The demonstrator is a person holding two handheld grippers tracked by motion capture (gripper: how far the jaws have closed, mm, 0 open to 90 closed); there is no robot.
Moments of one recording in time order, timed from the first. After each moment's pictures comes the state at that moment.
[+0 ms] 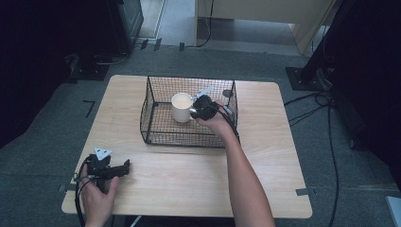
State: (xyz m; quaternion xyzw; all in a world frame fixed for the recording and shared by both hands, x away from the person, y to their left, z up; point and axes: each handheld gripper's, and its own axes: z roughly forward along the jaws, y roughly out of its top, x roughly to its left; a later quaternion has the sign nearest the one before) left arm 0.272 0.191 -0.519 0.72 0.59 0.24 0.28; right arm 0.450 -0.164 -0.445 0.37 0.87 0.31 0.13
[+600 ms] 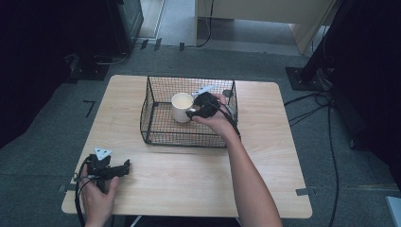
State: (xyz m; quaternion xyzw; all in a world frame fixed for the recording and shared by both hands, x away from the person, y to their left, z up) left arm 0.272 0.191 -0.519 0.72 0.59 0.24 0.28; right arm 0.439 -0.164 -0.420 0.38 0.84 0.35 0.16
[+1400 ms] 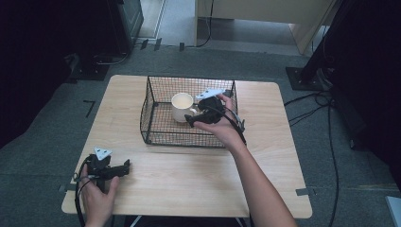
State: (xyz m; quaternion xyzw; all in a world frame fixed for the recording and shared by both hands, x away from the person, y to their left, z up) left arm 0.273 0.191 -0.519 0.72 0.59 0.24 0.28; right arm 0.393 -0.172 -0.391 0.38 0.82 0.39 0.17
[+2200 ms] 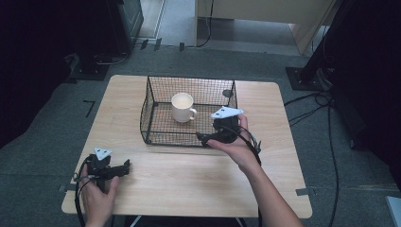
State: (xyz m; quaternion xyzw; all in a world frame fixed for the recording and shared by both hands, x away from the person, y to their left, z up) left arm 0.273 0.191 -0.519 0.72 0.59 0.24 0.28; right arm 0.331 -0.210 -0.400 0.39 0.81 0.41 0.18
